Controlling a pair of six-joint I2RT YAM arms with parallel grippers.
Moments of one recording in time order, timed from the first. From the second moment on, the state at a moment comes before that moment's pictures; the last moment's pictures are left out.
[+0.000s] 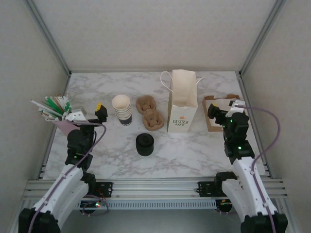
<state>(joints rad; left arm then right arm) -0.16 0.64 0.28 0.53 -0.24 -0.28 0.10 0.69 0.59 -0.15 0.12 0.24</state>
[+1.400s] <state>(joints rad) -0.11 0.95 1.02 -0.45 -0.06 -0.82 0.10 0.59 1.11 -1.14 -0.26 0.71</state>
